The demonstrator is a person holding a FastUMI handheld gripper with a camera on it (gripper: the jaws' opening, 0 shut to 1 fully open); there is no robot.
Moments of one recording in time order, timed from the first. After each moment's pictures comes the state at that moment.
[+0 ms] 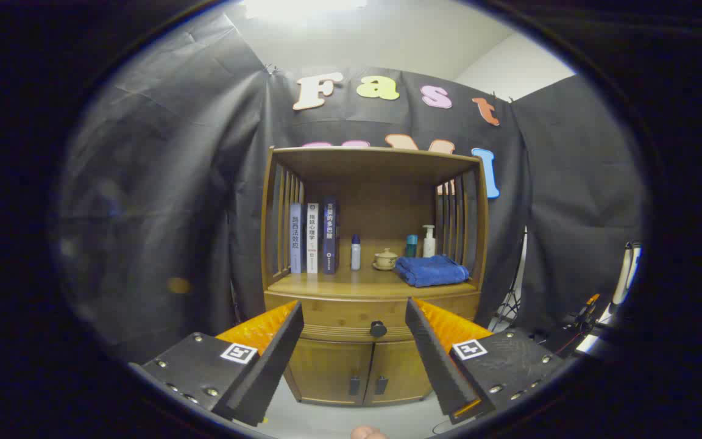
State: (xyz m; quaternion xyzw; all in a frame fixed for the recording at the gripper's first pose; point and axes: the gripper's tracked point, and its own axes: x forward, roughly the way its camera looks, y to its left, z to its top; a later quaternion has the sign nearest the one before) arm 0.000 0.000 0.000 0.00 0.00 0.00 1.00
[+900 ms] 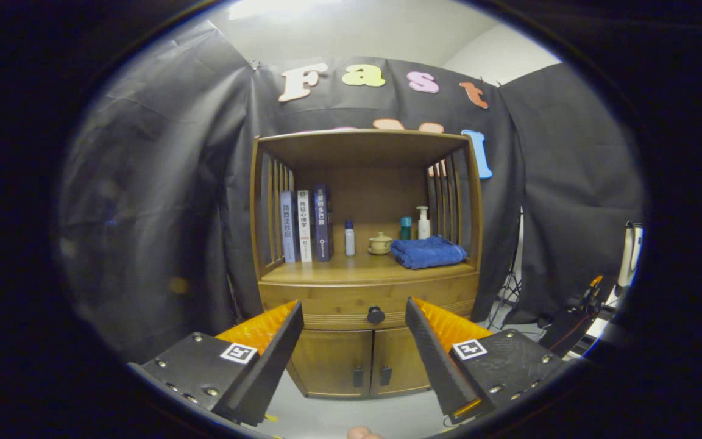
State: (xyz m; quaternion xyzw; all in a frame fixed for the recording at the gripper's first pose) arm 0.005 -0.014 -0.027 0.03 0.03 -0.01 1.00
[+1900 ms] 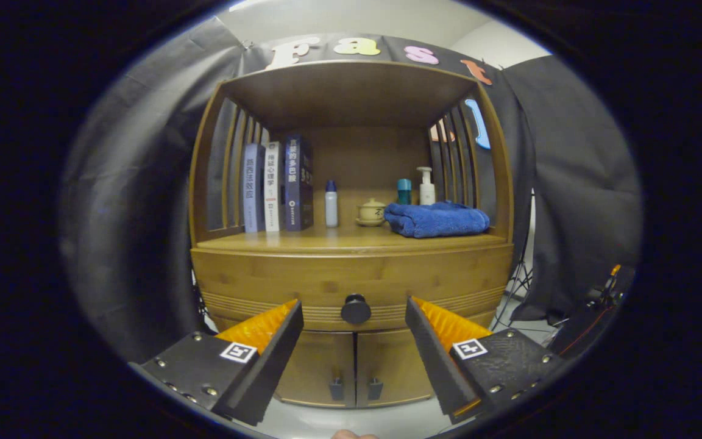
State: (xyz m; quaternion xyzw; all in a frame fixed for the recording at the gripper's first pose) arm 0.174 -0.057 -0.150 0.02 0.05 -0.02 1.00
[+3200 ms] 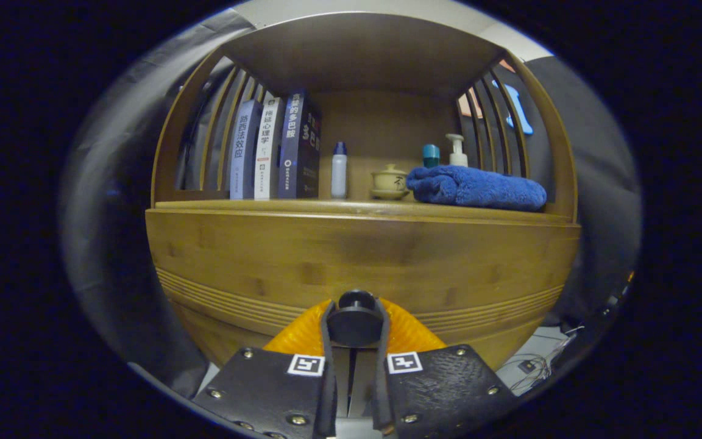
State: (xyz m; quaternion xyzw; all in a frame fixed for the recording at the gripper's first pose) arm 0.247 -0.050 -0.209 -0.01 0.08 0.02 1.00
